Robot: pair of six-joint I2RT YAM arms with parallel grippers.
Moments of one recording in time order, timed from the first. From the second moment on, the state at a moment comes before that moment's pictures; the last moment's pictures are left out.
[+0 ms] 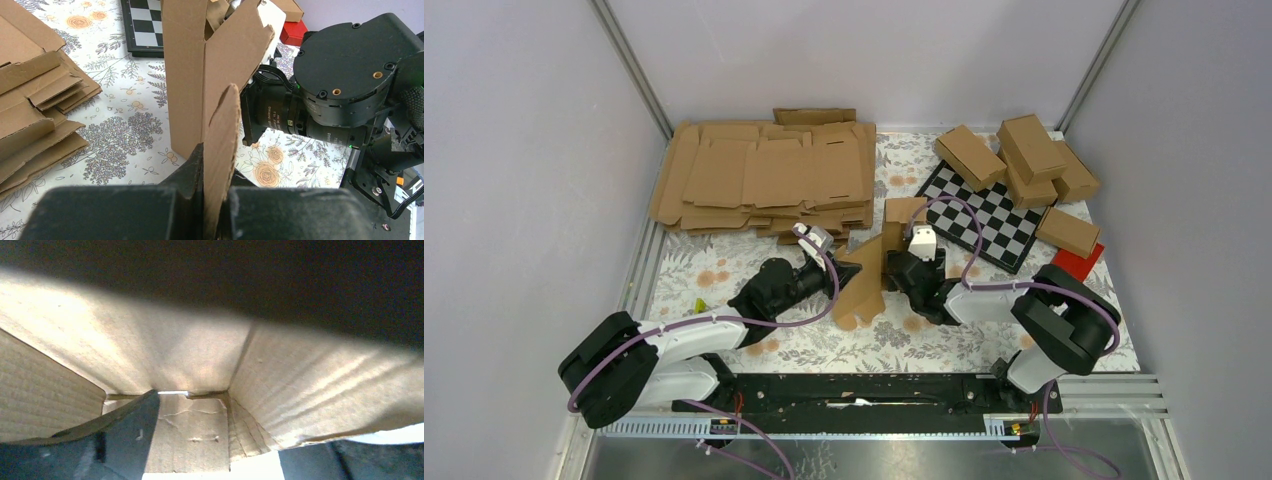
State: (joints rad) left arm -0.82 1.17 0.36 0.72 0.13 -0.30; right arm 0.86 1.57 0.57 0.19 0.65 0.54
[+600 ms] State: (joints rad) left arm -0.82 1.17 0.36 0.72 0.12 -0.30; right arm 0.87 1.60 0.60 0.08 0.73 0.70
